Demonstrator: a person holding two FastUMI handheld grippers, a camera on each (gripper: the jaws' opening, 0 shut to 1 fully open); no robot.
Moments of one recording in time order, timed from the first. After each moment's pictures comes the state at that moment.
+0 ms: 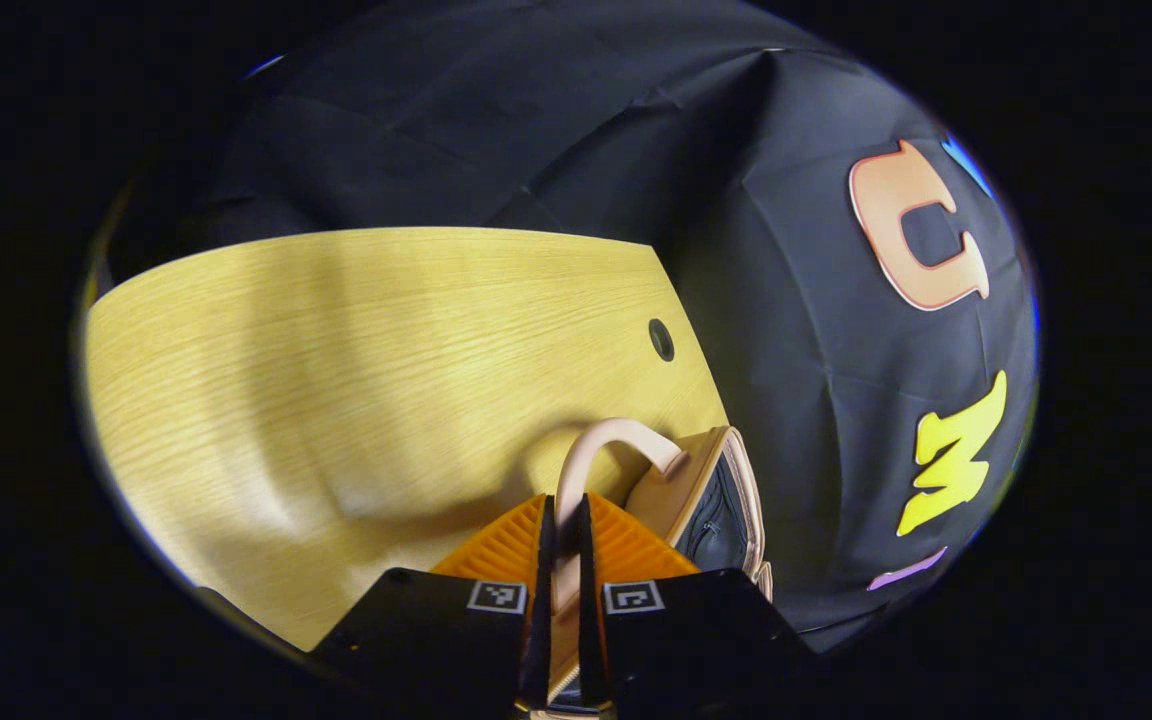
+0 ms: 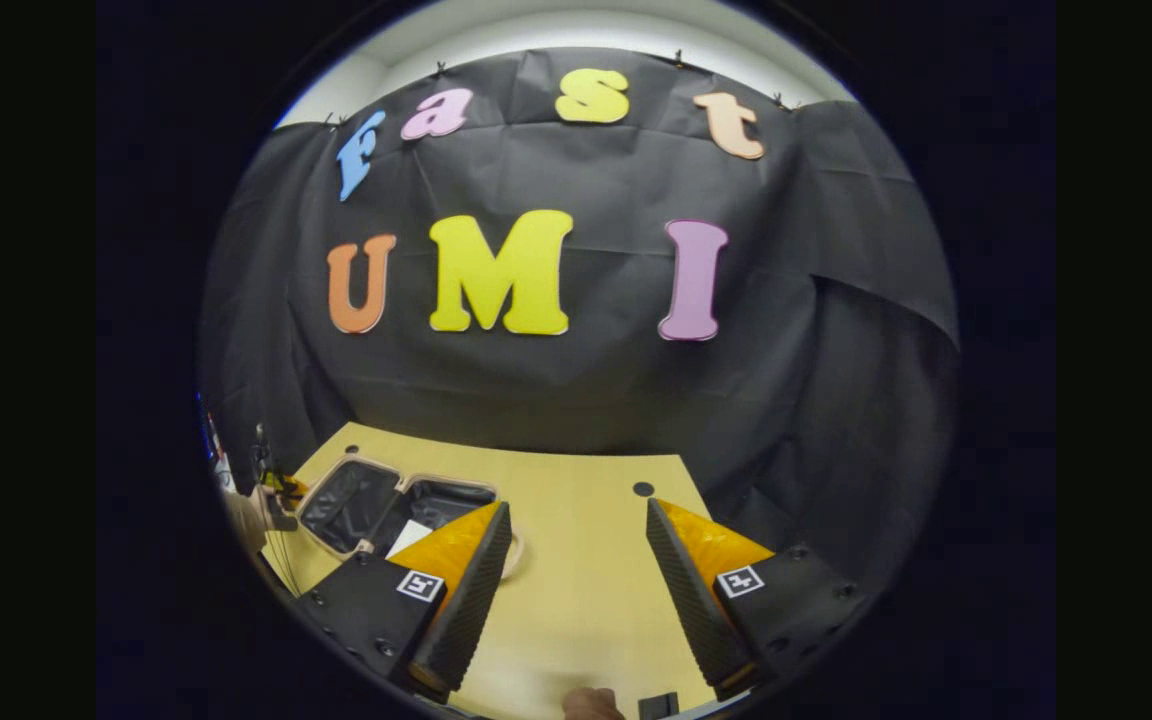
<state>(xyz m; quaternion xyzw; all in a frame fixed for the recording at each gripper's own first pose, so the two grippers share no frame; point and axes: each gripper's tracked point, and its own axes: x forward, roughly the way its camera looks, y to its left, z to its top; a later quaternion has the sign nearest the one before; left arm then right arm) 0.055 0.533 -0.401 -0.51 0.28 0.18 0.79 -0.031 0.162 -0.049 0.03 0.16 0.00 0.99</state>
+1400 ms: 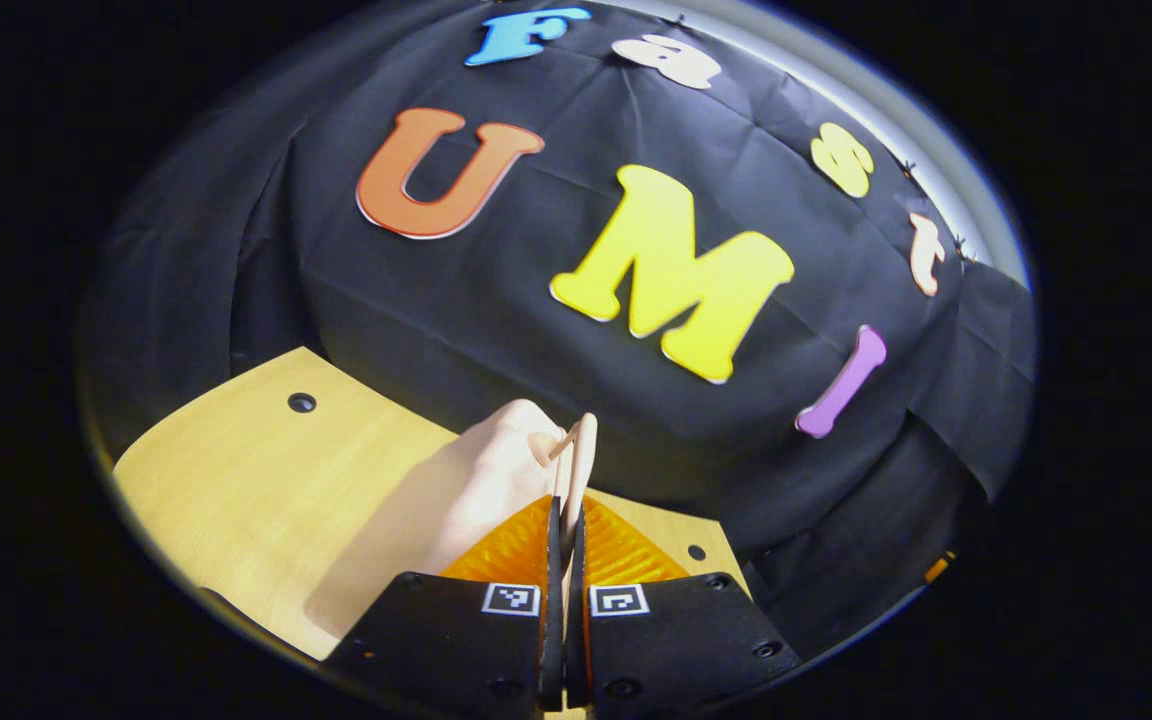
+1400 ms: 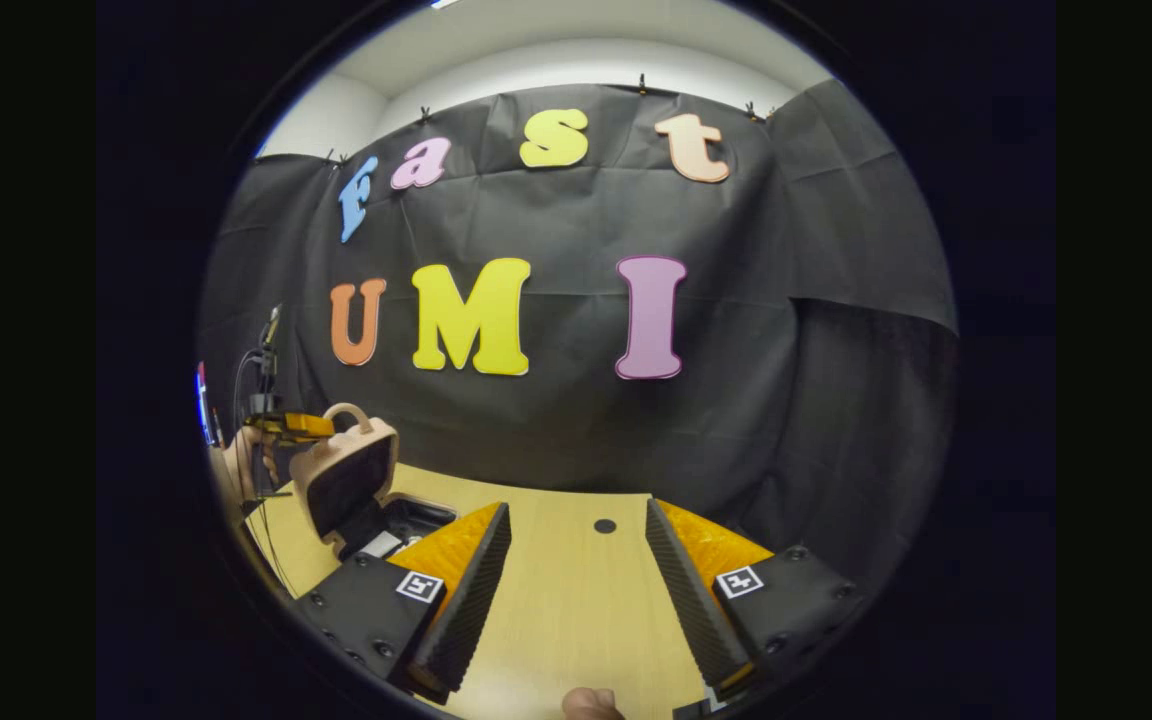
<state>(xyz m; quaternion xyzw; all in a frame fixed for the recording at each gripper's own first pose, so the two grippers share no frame) 0.081 0.180 -0.133 -0.23 0.17 -0.03 0.96 -0.026 0.023 -0.037 0.03 0.10 0.06 0.99</state>
